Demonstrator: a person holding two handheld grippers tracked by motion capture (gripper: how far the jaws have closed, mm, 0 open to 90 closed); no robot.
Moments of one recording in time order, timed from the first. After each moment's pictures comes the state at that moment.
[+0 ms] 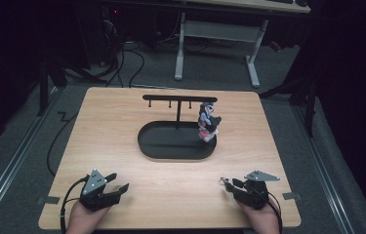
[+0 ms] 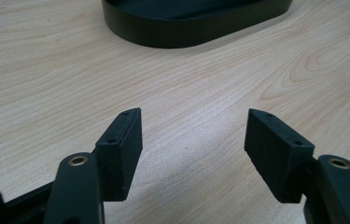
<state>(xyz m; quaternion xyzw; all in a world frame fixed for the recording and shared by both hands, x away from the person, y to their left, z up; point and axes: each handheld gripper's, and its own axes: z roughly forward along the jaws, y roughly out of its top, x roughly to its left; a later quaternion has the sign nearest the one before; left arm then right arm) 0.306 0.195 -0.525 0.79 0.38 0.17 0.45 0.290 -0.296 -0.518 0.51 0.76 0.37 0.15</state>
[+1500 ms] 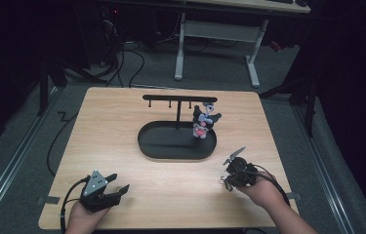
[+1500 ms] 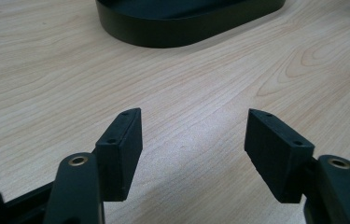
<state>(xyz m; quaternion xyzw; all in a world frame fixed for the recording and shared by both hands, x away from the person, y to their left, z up) 0.304 0.193 -0.524 0.80 0.36 0.17 0.45 0.356 -0.262 -0.480 0.39 0.91 0.11 0.08</state>
